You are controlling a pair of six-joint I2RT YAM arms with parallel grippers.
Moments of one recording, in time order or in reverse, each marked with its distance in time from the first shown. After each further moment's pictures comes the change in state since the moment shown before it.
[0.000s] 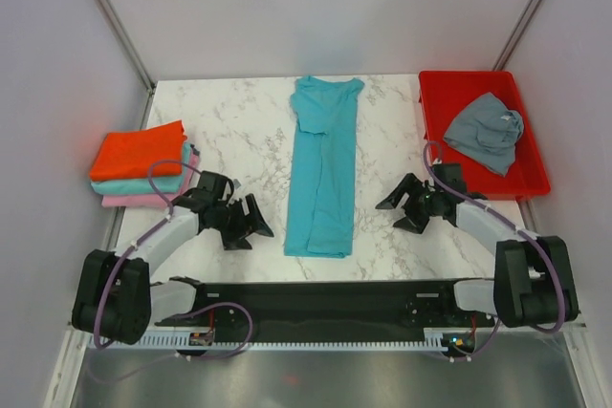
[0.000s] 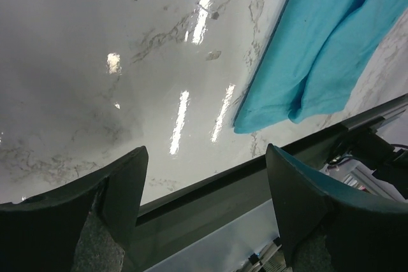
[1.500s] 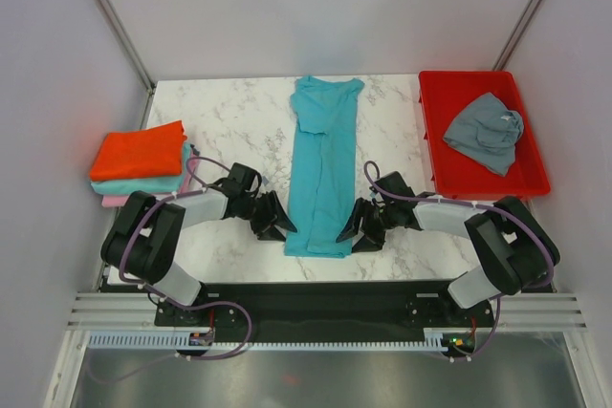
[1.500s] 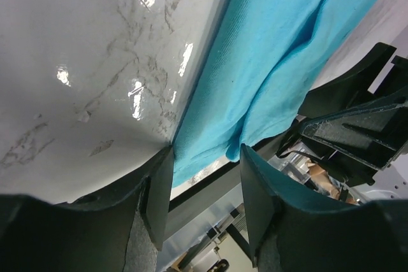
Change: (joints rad) left arm -0.151 0.367 0.094 0.310 0.156 -0.219; right arm 0.460 0.250 0.053 0.117 -0.092 0.182
